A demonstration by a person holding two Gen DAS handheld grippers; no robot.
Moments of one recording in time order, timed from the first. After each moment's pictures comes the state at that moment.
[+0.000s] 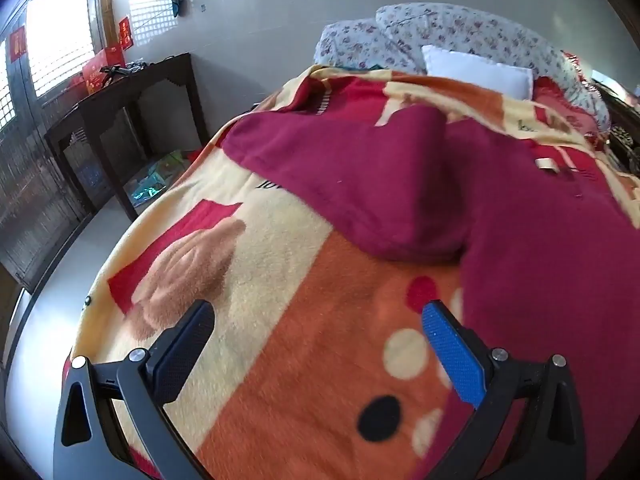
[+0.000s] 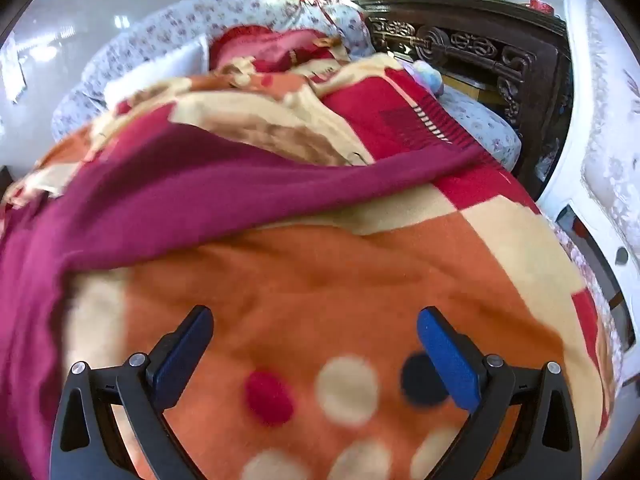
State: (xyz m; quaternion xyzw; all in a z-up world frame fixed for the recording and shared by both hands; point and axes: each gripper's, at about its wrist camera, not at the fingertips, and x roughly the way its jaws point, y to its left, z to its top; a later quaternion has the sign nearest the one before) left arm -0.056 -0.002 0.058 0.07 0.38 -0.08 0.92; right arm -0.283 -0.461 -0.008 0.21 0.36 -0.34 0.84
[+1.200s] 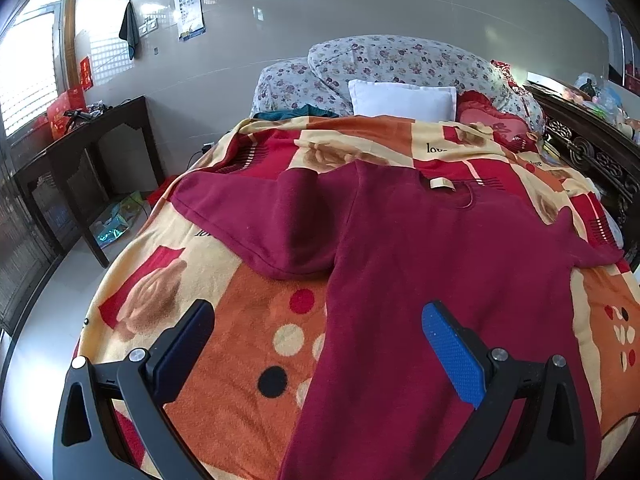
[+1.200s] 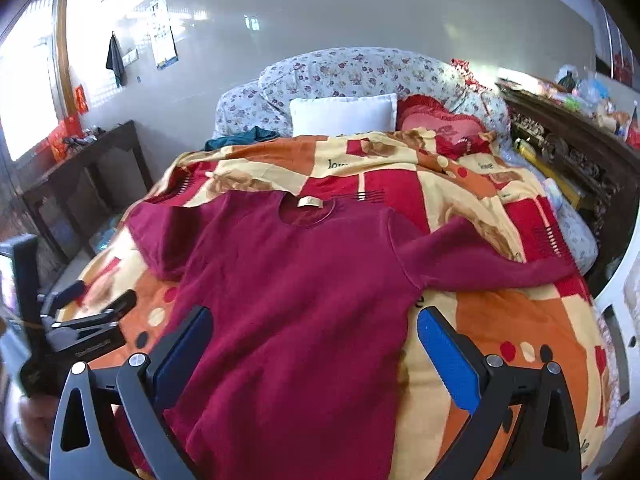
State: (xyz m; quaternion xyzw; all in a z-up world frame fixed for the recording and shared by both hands) left arm -0.134 -0.053 0.124 0.09 0.33 -0.17 0.92; right arm -0.210 -0.210 0.134 0.10 0.32 -0.19 0.92
